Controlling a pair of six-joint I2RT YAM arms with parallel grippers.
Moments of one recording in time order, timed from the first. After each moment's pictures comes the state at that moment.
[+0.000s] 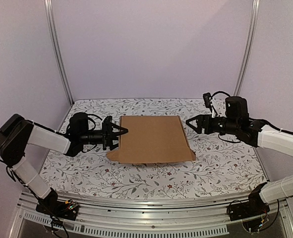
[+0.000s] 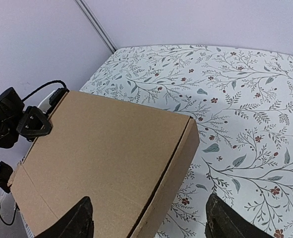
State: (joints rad) left arm -0.46 1.63 0.58 0.79 0.81 -1.28; right arm 0.54 1.25 0.80 0.01 -0.30 0.34
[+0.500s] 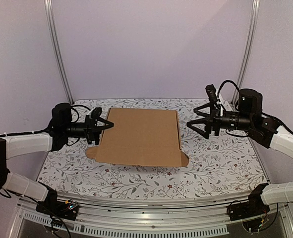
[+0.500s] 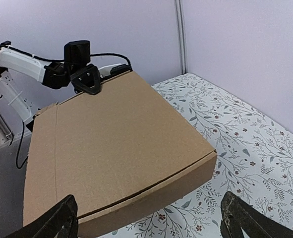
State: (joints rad) left arm -0.33 1.31 0.61 0.48 1.07 -1.21; right arm 0.58 1.06 0.86 -0.05 -0.53 0.00
